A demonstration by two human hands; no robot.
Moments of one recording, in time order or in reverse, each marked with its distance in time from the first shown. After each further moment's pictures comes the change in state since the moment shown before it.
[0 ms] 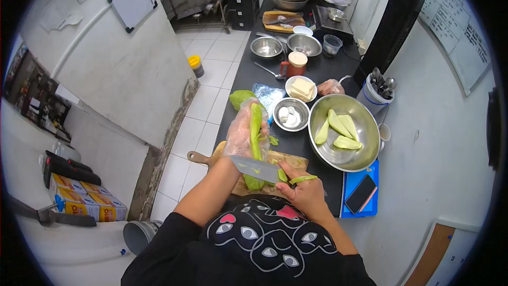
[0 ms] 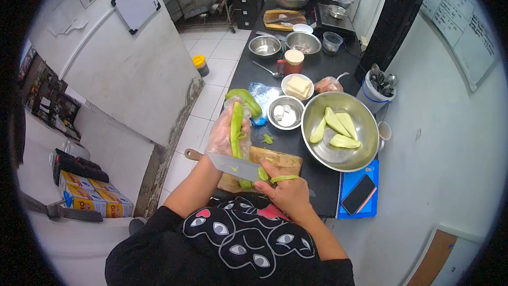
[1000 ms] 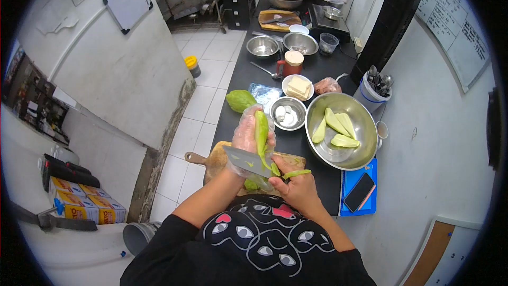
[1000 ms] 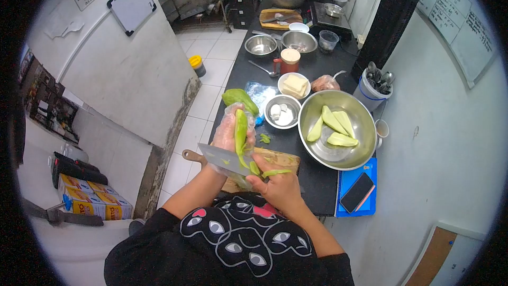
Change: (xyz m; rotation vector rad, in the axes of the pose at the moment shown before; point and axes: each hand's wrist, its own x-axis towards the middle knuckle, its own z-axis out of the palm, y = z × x) left_hand -0.023 -0.021 0.009 0.253 -0.233 0.207; right_hand 0.015 -0.010 0.002 0.161 0.089 -0.057
